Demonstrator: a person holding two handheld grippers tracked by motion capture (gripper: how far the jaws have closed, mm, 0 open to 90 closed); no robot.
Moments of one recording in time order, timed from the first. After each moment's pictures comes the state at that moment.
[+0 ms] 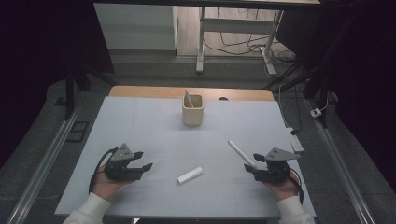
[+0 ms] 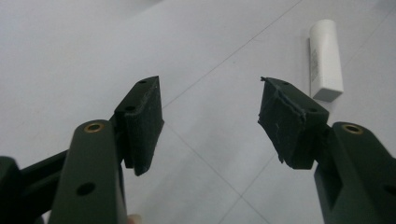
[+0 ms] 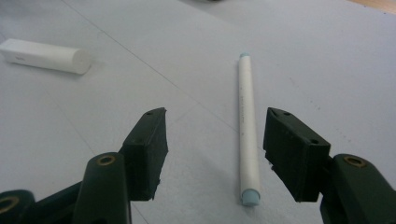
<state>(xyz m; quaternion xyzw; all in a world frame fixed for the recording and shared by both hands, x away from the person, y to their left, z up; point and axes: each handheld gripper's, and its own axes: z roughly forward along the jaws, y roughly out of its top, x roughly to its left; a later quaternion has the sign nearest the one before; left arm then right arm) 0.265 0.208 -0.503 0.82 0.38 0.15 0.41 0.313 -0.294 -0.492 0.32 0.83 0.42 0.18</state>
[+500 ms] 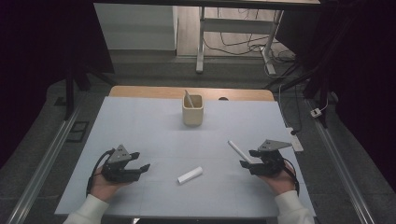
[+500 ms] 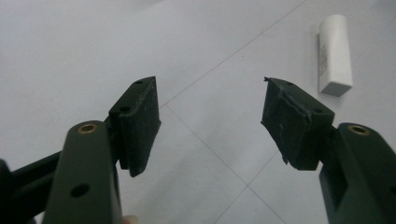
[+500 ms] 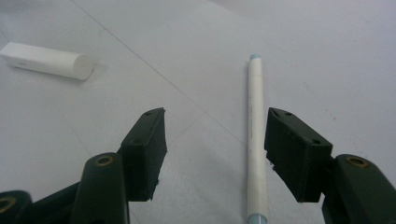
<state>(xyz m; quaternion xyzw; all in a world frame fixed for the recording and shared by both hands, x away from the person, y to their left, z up) 0.264 0.211 -0.505 0.82 0.39 0.16 0.40 0.335 -0.274 -0.478 0.32 0.86 0.37 0.14</state>
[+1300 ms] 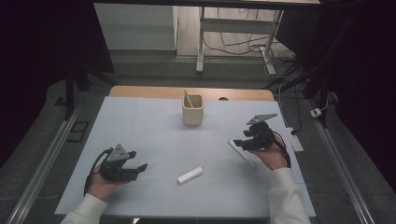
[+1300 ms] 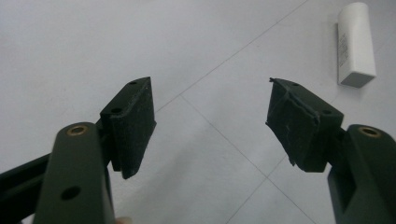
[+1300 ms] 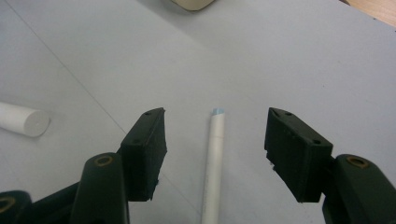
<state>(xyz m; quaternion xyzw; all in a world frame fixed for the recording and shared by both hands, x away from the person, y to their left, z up) 0.268 0.218 -0.510 0.82 0.39 0.16 0.39 0.402 -0.244 -0.445 0.33 0.87 0.32 0.14</state>
